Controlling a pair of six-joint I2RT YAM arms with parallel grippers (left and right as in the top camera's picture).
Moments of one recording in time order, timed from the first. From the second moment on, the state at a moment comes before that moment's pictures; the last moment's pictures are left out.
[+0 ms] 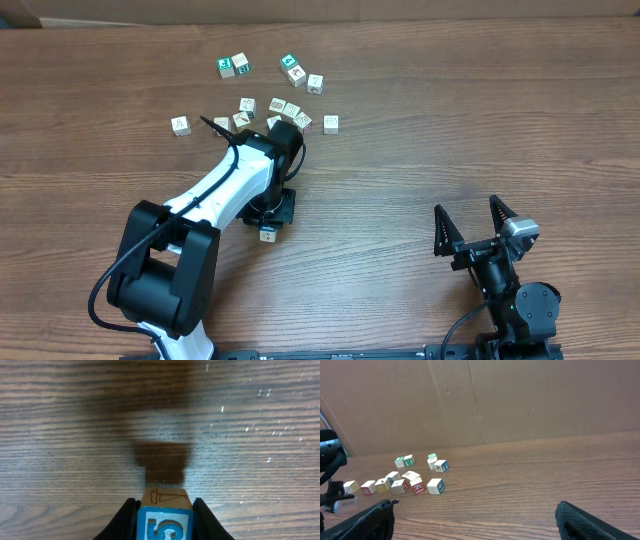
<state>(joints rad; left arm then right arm) -0.41 1.87 1.22 -1.07 -0.02 -0.34 0.07 0.01 0.02 -0.02 -0.16 0.20</state>
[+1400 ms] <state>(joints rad) -0.41 1.87 1.22 -0.99 -0.04 -0.35 0.07 0.01 0.02 -0.02 -0.16 0.20</state>
